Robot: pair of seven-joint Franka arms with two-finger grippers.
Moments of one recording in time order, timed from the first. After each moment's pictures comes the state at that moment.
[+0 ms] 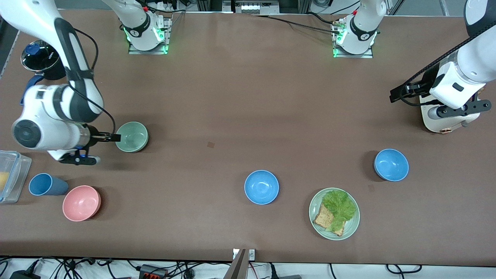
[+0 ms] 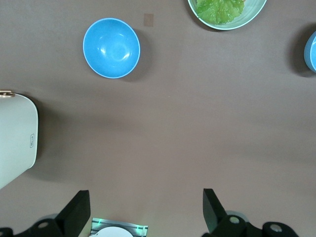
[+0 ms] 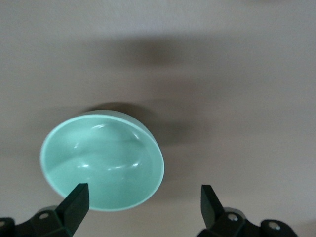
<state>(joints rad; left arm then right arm) 0.24 0.06 -0.34 -1.62 -0.04 1.50 -0.29 0.01 0.46 -0.03 -1.81 -0.03 1.96 0.06</state>
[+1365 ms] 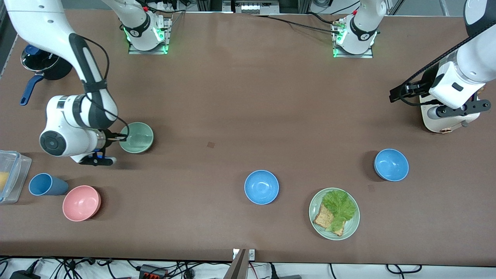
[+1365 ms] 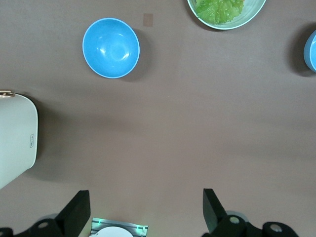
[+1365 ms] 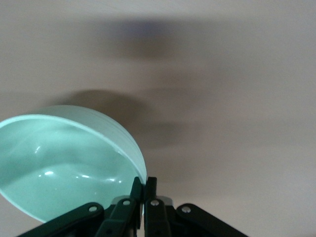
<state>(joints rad) 0.24 0.06 -0.34 -1.62 -0.04 1.50 -0.29 0.09 0.51 -0.01 -1.76 -0.02 1.93 0.06</state>
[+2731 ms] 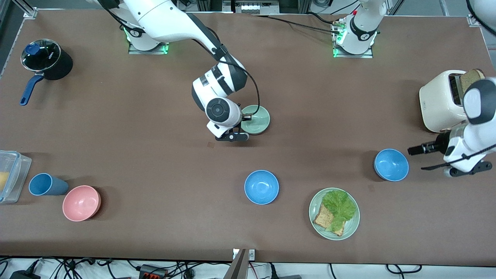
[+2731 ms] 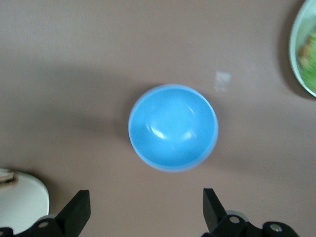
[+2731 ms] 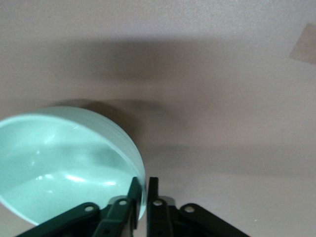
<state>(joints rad) 0.43 0.46 -0.32 -1.64 0.15 1.96 -0.15 0.69 0.74 0.04 -1.52 0.30 2.07 0.58</state>
